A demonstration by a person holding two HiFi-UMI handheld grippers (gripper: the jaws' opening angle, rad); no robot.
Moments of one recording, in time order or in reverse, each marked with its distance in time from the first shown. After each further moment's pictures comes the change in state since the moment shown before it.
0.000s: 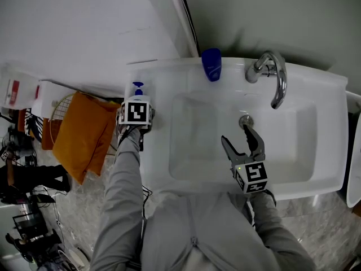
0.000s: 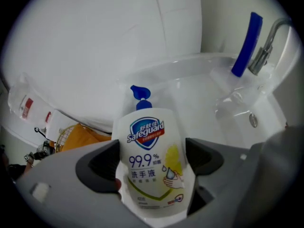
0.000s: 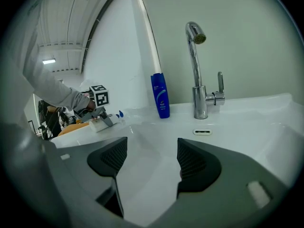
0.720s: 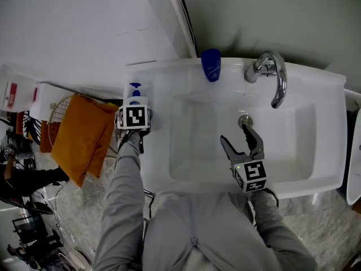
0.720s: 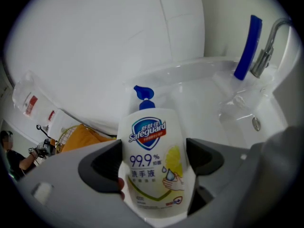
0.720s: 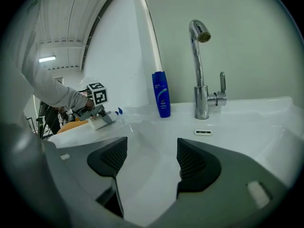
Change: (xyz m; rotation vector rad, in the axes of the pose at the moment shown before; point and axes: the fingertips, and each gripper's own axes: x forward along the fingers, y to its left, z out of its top) left arm -0.001 0.007 0.007 -0.014 -0.085 0.024; right arm 0.005 0.002 -0.003 -0.021 0.017 -0.007
